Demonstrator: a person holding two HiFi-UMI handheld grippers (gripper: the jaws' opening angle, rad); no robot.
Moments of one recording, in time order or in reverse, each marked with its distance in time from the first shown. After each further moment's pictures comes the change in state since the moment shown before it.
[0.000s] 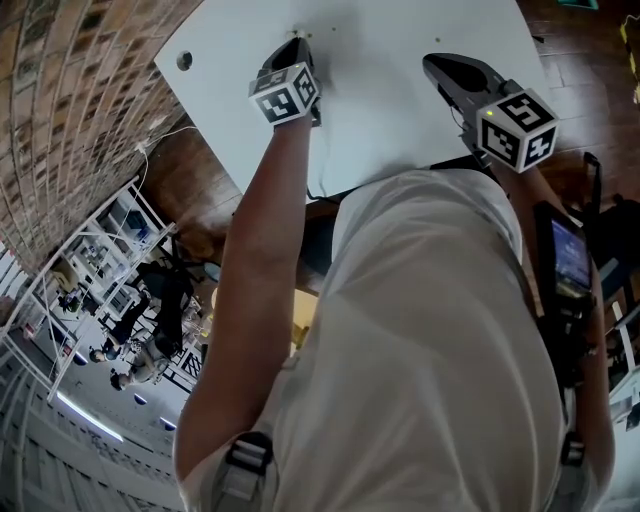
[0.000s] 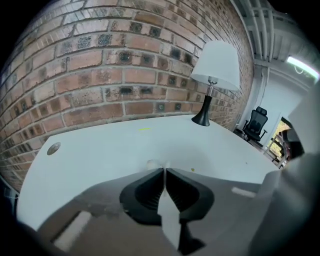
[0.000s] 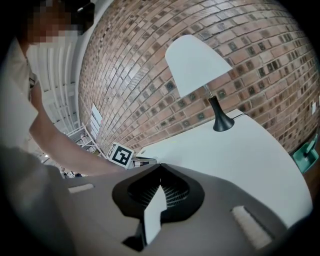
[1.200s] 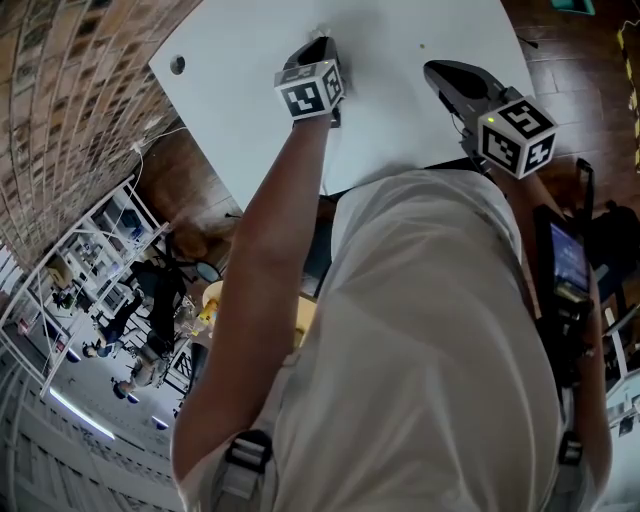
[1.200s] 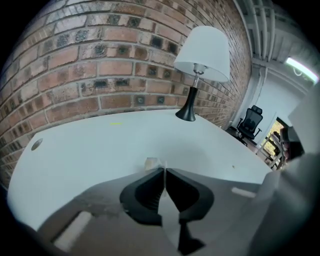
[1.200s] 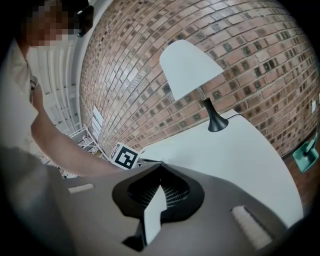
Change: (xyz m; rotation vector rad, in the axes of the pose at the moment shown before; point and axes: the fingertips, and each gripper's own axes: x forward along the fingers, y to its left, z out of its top) left arm 0.025 -0.088 -0.004 0.004 0.043 -0.048; right arm -0.037 -0.023 0.000 0.010 0.002 0.020
